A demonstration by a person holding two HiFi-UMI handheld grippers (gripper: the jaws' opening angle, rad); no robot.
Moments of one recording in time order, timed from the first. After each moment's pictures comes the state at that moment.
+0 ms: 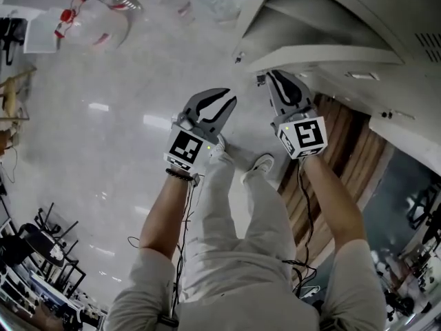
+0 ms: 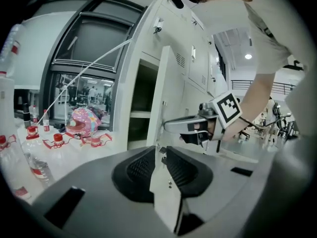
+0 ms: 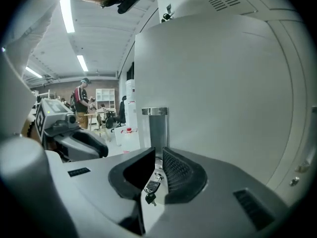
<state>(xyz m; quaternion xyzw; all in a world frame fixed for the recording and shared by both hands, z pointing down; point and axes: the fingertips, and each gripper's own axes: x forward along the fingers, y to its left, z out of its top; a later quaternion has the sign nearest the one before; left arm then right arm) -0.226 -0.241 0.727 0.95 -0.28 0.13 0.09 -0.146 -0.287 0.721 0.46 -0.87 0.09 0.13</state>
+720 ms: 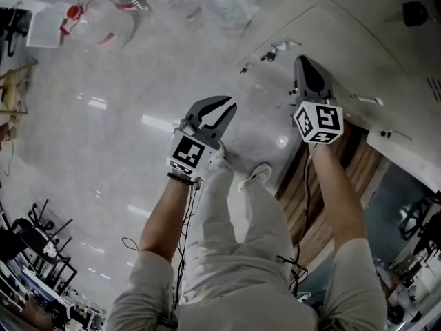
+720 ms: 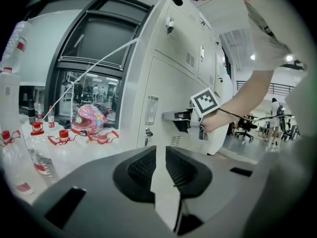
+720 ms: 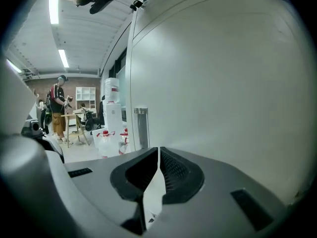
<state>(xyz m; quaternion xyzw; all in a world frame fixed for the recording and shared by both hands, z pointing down) -0.247 -0.266 0.736 0.94 -0.31 0.13 0.11 -0.092 -0.380 0.716 0.55 -0.82 0.10 0.12</state>
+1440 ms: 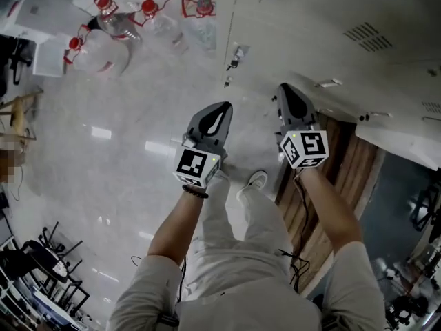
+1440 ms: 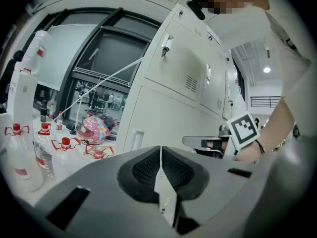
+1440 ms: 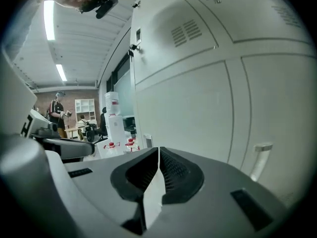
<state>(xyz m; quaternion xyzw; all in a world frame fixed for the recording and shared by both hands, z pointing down) -0.199 -0.257 0.628 0.91 -0.38 0.03 0.14 -0.063 -0.290 0.635 0.57 -0.81 0.12 0.07</state>
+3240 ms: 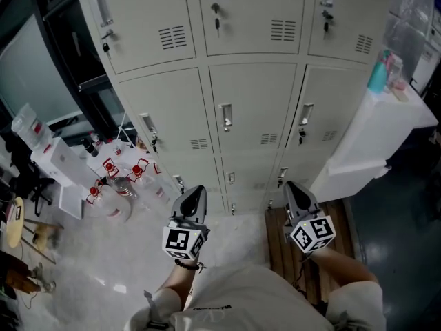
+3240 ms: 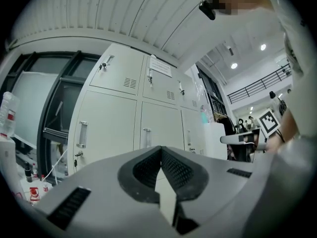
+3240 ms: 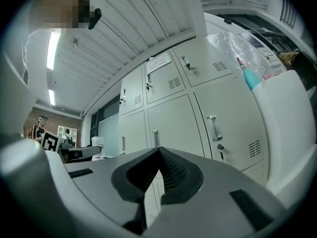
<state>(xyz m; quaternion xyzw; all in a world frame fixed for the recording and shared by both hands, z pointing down) -0.037 -0.049 0.248 0.94 -0.34 -0.05 -0.06 0.183 0.042 0.263 0.66 -0.74 0.00 -0.10</state>
